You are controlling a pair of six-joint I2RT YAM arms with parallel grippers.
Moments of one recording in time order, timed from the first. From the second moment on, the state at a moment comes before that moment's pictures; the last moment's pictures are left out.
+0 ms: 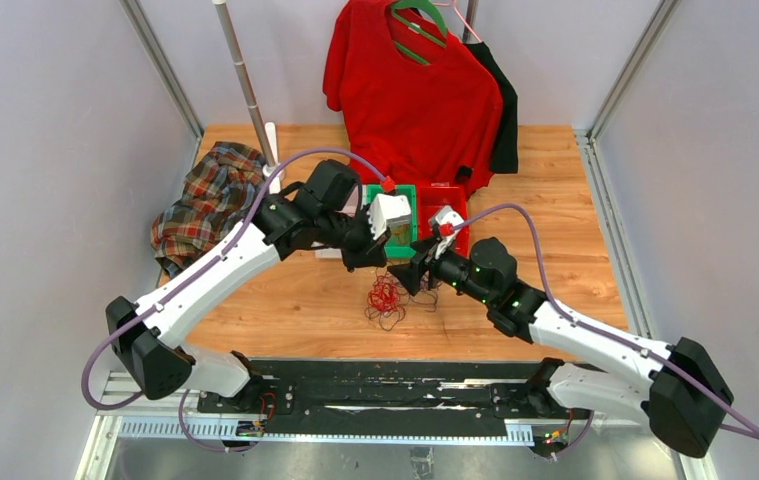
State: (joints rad) left arm -0.75 1.37 1.38 -0.82 0.52 0.34; right arm 0.82 1.02 0.54 0.34 -0.13 0.11
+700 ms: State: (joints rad) left arm -0.75 1.35 1.48 -0.92 0.54 0.34; right arm 0.87 1.28 0.58 0.60 -0.02 0.17
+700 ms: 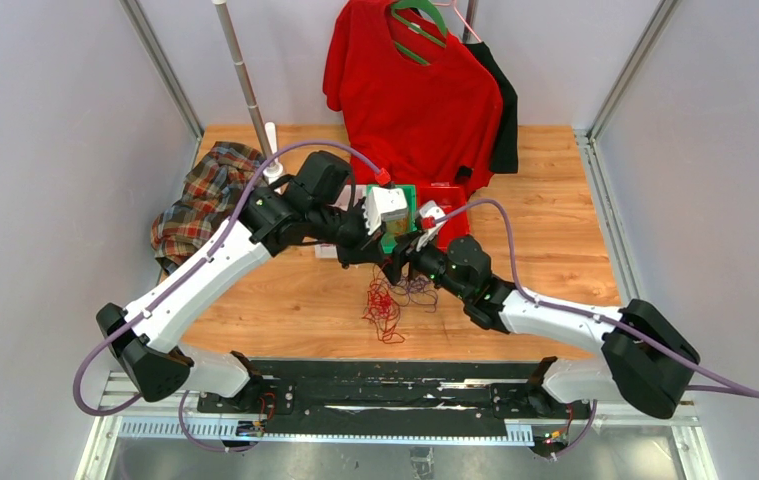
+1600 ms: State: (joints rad) left arm -0.75 1.35 1.57 -0.94 0.43 0.33; right arm 0.93 0.98 0.51 0.51 0.07 0.19
